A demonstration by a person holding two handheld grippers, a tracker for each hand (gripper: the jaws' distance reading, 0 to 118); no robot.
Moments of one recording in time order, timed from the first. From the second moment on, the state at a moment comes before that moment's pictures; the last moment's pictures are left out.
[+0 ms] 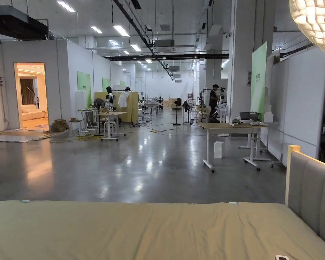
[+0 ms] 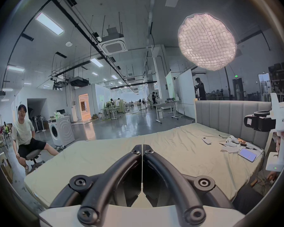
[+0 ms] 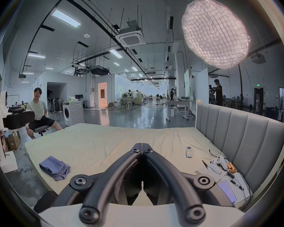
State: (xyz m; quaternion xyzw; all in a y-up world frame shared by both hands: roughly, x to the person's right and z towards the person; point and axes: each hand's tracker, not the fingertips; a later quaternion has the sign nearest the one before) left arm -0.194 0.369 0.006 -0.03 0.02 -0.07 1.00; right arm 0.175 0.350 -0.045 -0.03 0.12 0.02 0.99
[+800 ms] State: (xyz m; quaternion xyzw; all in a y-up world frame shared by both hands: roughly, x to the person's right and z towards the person) left arm -0.188 0.363 0.001 -0.05 0.04 -0.06 1.00; right arm 0.178 0.347 -0.043 -0.03 0.13 0.02 0.99
